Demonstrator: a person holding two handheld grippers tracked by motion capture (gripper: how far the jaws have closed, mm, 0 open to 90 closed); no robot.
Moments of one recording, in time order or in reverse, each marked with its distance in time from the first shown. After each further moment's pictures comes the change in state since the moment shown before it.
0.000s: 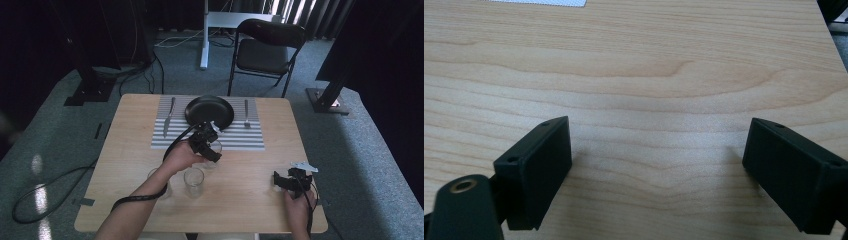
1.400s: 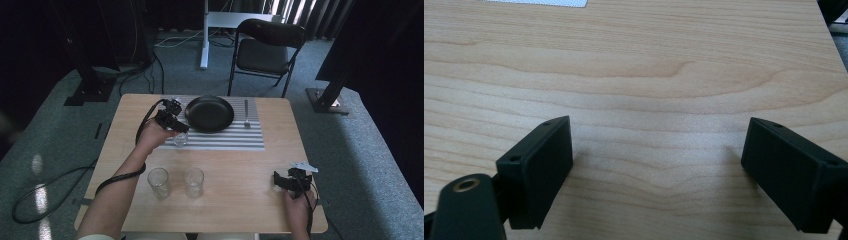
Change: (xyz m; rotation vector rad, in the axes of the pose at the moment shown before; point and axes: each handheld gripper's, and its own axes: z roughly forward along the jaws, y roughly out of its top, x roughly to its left) left arm 0.116 -0.025 -0.025 -0.015 0.160 -0.282; right arm 0.000 0.000 0.000 -0.001 0.001 -0.004
